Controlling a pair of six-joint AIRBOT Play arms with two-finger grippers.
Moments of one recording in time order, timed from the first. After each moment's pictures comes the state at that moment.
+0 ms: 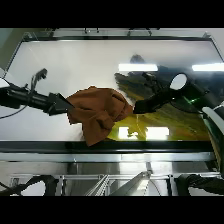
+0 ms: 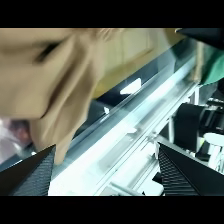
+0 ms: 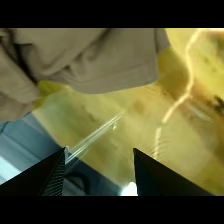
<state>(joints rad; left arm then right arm) 0.19 -1.34 1.01 0.69 -1.53 -1.07 0.27 -1.44 1.10 -1.01 1.13 1.31</state>
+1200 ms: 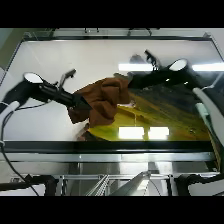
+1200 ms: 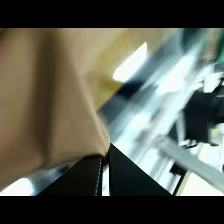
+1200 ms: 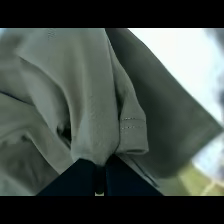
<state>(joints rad) -0.04 -1.49 1.19 0.60 -1.46 -1.01 0.14 -1.67 1.46 -0.60 1.09 1.08</state>
